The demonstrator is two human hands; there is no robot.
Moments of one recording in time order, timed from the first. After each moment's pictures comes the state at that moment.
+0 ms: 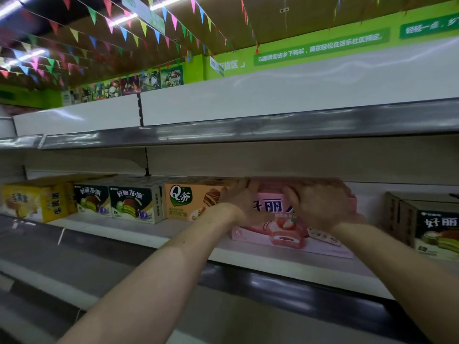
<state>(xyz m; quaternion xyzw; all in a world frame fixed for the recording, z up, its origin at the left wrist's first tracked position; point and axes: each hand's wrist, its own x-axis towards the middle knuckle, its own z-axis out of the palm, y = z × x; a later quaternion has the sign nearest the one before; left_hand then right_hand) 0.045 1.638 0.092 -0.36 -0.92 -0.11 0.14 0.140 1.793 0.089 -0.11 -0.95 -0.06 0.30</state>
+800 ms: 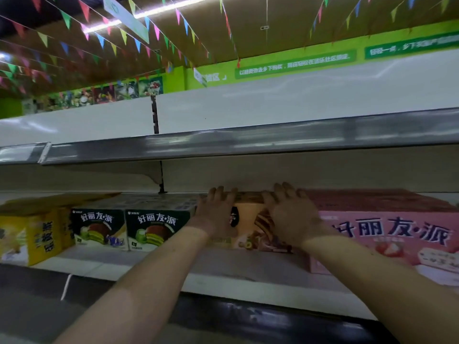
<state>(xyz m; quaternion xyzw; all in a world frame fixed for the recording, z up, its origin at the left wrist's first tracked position) -0.131 1.513 0.087 -0.37 -0.92 -0.02 0.14 -0.005 1.646 0.092 -0.13 -0.95 -0.20 0.19</state>
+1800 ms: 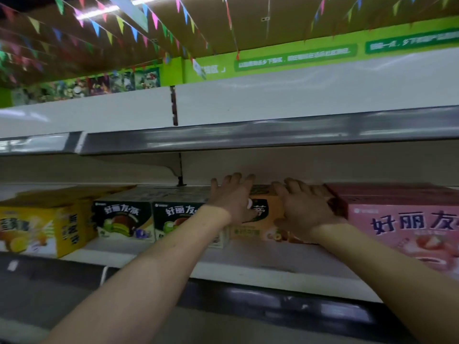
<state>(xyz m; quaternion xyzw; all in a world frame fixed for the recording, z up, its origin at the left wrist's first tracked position) -0.130 1.473 0.107 -0.41 -0.89 -0.05 0.20 -0.022 1.604 0.092 -0.14 -0.97 -0.07 0.20</state>
